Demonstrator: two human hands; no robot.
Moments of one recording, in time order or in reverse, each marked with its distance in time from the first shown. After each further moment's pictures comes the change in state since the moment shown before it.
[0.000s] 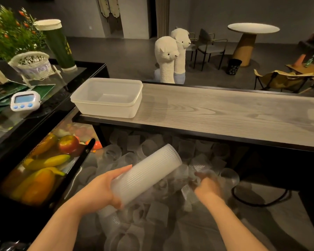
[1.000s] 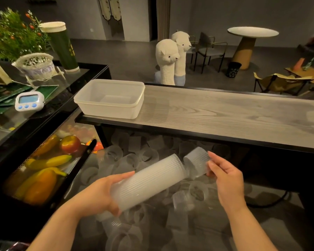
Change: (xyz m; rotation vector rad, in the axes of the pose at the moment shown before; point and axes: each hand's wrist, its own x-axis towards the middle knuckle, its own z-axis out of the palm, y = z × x) left_hand -0.007 -0.007 -0.004 0.025 -0.091 0.019; right_hand -0.058 -0.020 -0.071 1.288 0.230 -0.235
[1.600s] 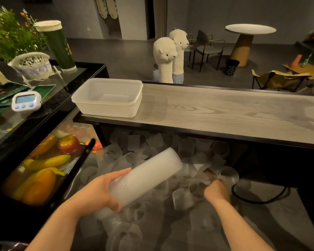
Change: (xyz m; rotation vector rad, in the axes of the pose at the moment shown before) left_hand 0.001 -0.001 0.000 -0.055 0.038 -0.011; right_hand 0.038 0.099 -0.020 -1.026 -0.061 0.378
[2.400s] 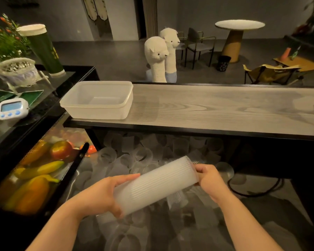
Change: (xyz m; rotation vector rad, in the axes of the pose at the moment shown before) left_hand 0.007 0.025 0.002 0.065 -0.168 0.069; right_hand -0.057 -0.043 -0.052 0.606 -0.299 -0.278
